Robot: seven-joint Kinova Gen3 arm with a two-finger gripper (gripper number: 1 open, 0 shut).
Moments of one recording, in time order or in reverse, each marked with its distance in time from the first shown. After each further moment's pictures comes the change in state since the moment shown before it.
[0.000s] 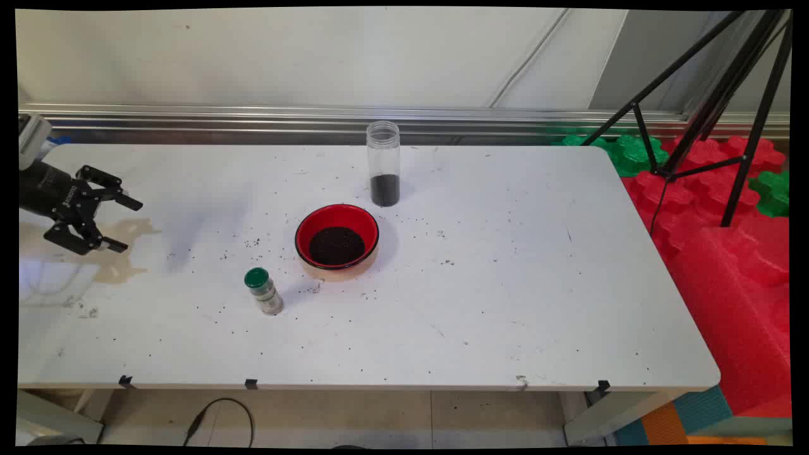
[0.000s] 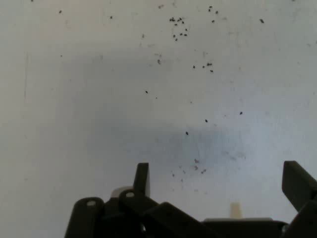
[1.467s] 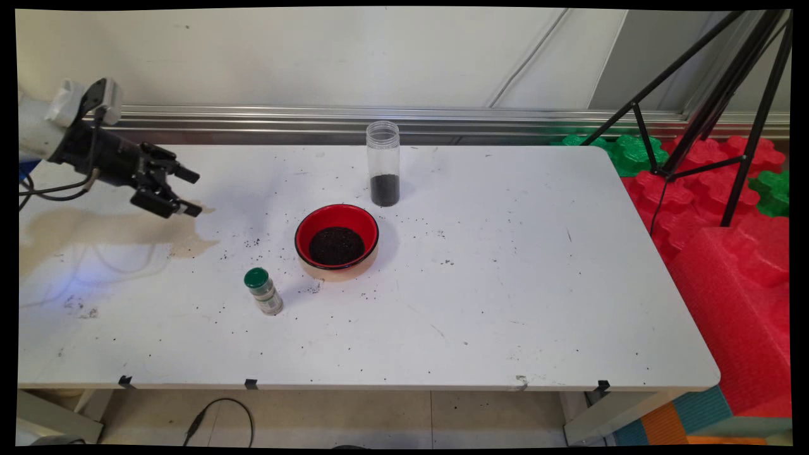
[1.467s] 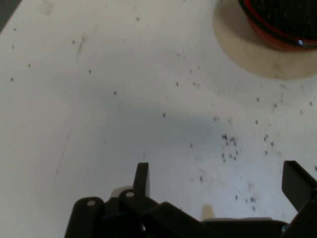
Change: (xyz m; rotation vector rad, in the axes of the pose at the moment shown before) arm 0.092 -0.022 0.045 0.082 0.071 -0.253
